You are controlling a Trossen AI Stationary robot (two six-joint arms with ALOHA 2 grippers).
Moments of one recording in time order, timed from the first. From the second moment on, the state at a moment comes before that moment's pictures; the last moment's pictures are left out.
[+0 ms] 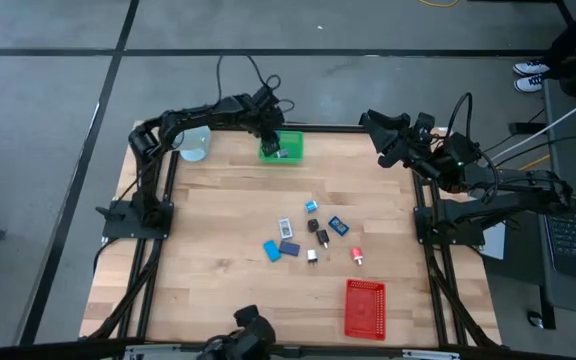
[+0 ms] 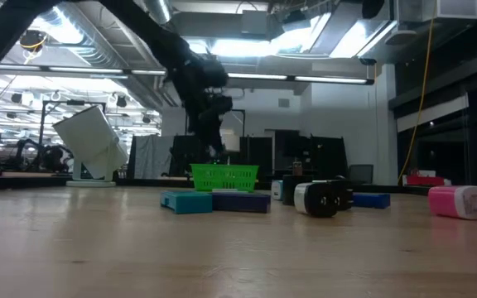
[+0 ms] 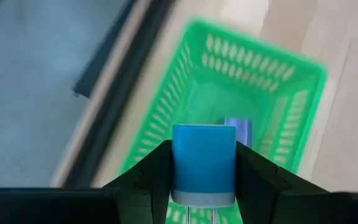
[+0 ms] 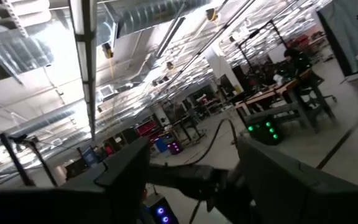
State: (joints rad) left arm 0.69 1.95 1.49 -0.59 0.14 0.27; right arm -0.10 0.87 0.79 0.46 0.44 0.40
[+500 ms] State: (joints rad) left arm 0.65 2.00 1.49 -0.51 0.08 0.28; right arm -0.11 0.87 0.79 0.46 0.44 0.41
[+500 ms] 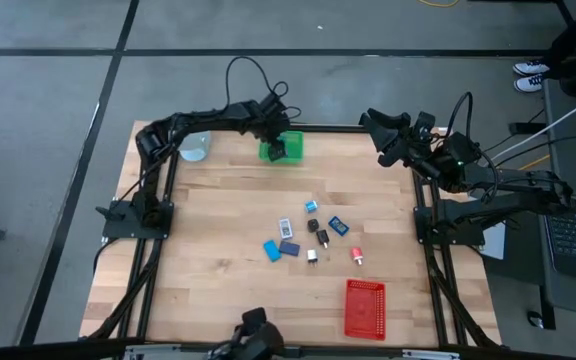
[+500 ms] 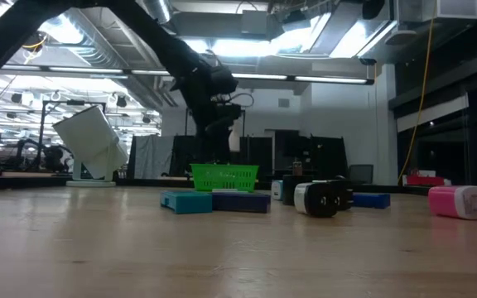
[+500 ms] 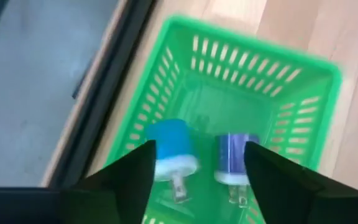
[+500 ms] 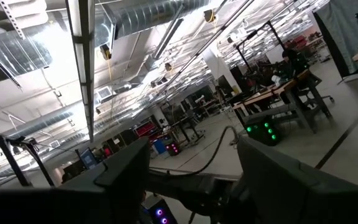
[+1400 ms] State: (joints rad) left arm 0.27 1.87 1.49 -0.45 0.34 -0.13; right arm -0.11 0.87 0.79 0.45 0.35 0.43
